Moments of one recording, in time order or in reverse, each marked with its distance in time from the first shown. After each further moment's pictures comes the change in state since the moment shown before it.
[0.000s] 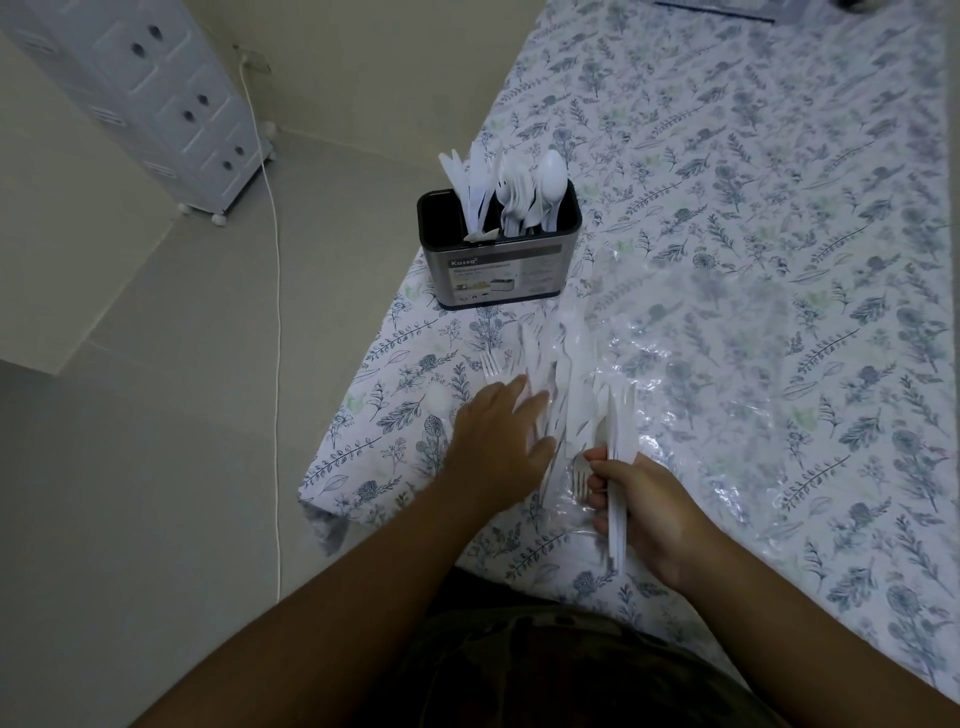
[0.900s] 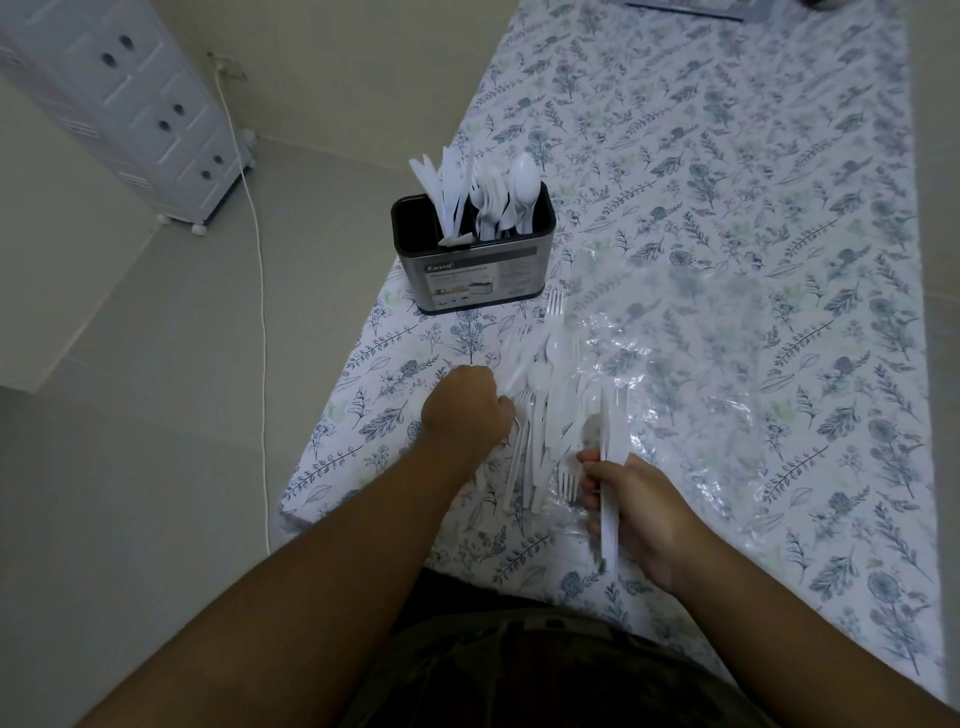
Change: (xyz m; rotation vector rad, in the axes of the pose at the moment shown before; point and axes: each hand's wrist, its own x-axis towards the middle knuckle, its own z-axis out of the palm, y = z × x) left_hand 0.044 -0.006 -0.016 0.011 0.052 -0.258; right_hand 0.005 0.005 -0.014 0.008 -0.010 -0.011
